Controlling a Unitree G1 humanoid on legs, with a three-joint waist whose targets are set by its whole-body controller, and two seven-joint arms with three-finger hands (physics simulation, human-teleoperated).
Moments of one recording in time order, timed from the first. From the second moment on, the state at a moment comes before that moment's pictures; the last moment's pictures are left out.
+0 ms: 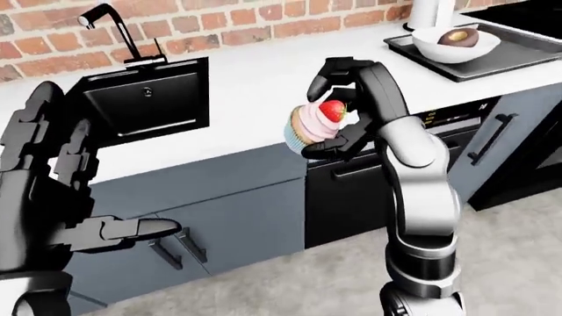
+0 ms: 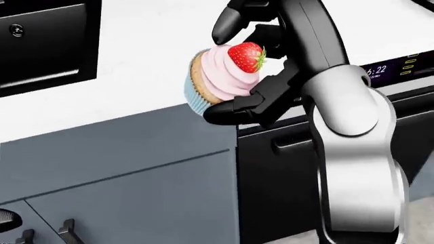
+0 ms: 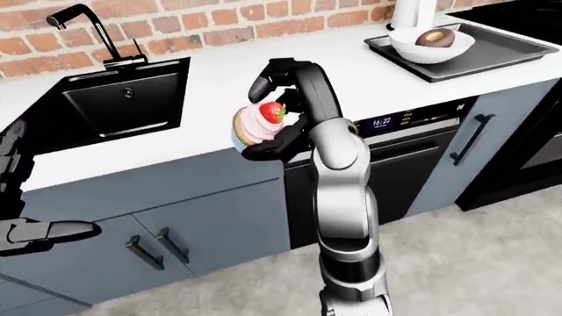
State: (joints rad) left arm 0.01 0.53 0.60 -1.04 -0.77 0.83 0.26; right arm -0.77 -0.04 0.04 -0.40 -0.44 0.93 0.32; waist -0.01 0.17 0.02
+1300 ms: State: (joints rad) left arm 0.06 0.54 0.59 -1.02 -0.80 0.83 0.27; right arm -0.77 -0.04 0.04 -0.37 -0.46 0.90 0.32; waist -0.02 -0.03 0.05
